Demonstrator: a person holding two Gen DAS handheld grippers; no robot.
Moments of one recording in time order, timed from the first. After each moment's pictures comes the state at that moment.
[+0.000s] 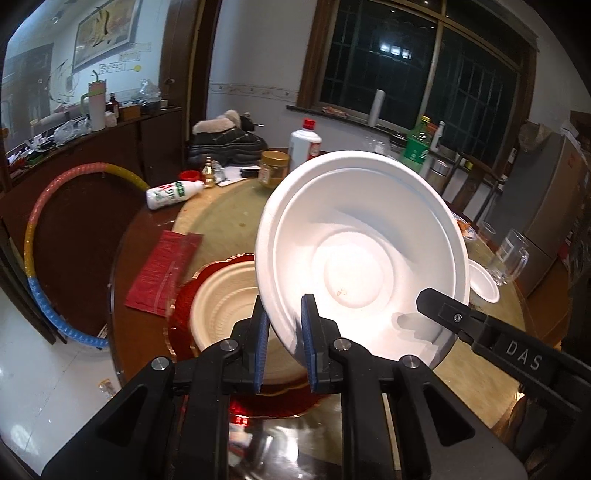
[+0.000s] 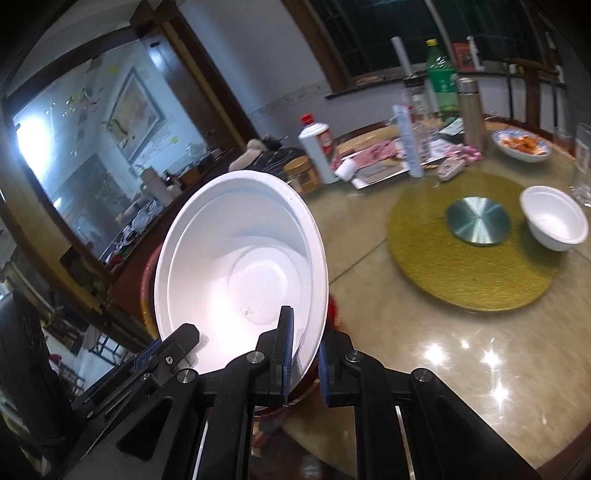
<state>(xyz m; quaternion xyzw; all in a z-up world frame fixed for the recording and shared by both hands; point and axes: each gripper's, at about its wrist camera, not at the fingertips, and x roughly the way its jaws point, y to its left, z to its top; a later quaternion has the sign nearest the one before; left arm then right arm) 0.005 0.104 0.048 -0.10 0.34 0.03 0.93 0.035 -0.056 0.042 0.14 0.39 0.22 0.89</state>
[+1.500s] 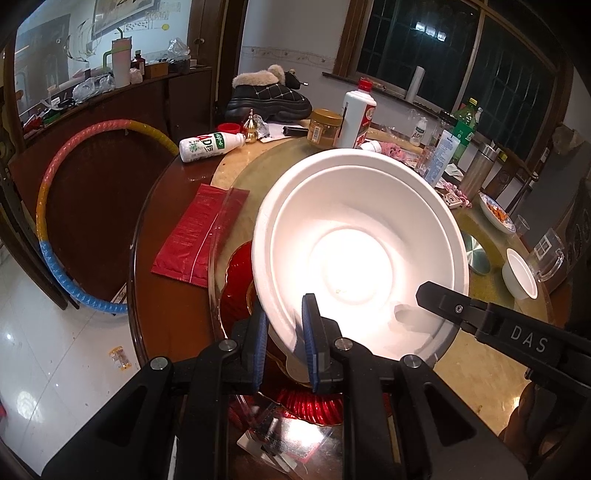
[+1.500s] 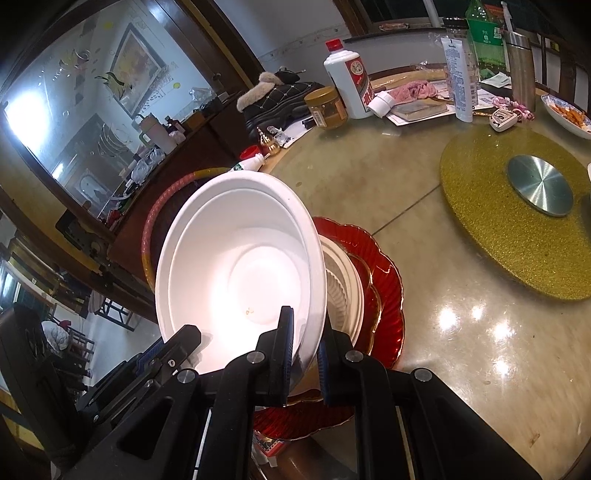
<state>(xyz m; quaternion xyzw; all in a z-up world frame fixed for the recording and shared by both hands) 0.025 0.154 0.000 -0.12 0.41 0.07 0.90 0.077 0.010 -0.009 0.11 0.48 0.24 0.84</state>
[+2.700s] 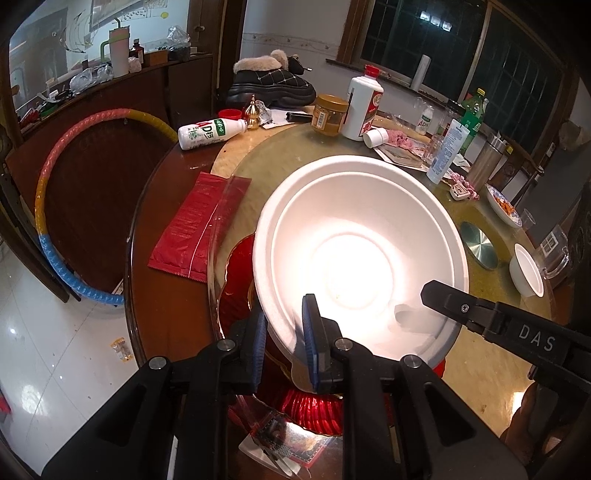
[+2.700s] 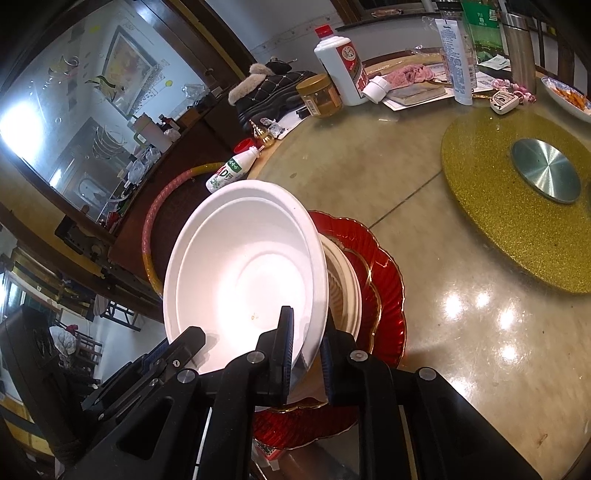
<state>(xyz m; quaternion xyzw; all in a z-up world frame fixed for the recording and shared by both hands) 0.038 0.159 -0.010 -0.12 0.43 0.07 0.89 0.090 0.010 -0.020 0.13 0.49 0.24 0.83</state>
